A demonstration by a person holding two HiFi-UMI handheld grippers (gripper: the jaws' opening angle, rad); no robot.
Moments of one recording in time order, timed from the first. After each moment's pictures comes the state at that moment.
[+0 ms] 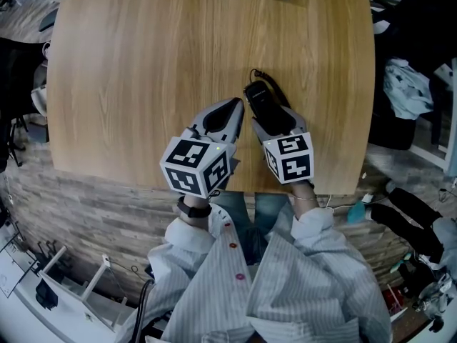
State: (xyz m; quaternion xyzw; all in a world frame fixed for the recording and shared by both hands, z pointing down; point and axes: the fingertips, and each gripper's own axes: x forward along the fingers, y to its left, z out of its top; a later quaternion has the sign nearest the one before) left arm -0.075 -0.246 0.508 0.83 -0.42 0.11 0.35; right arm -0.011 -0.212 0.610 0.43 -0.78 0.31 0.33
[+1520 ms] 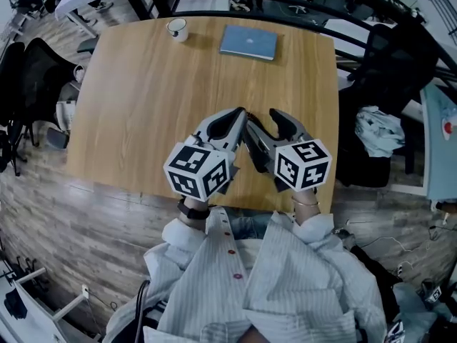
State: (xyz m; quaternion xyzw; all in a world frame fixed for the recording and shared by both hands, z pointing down) left arm -0.059 -0.237 0.322 0.88 -0.42 0.00 0.22; right arm -0.014 -0.243 0.375 0.41 -0.87 0.23 0.12
